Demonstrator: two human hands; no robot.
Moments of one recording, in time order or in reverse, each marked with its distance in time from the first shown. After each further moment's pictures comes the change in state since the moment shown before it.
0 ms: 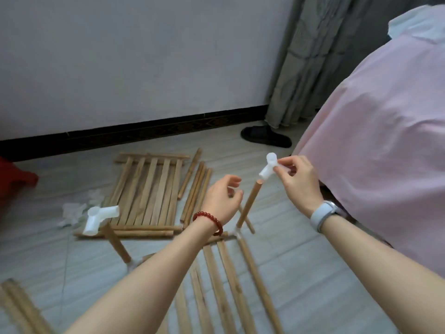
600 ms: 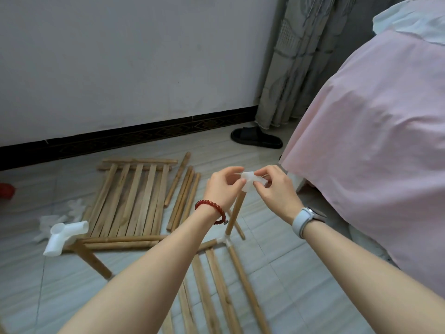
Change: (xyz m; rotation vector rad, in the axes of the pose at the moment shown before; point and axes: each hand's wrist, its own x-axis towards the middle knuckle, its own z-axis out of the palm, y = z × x) left_hand 0.044 0.027 0.030 -0.180 -0.013 -0.023; right_hand 0.010 0.031 0.013 -0.042 -0.191 -0.073
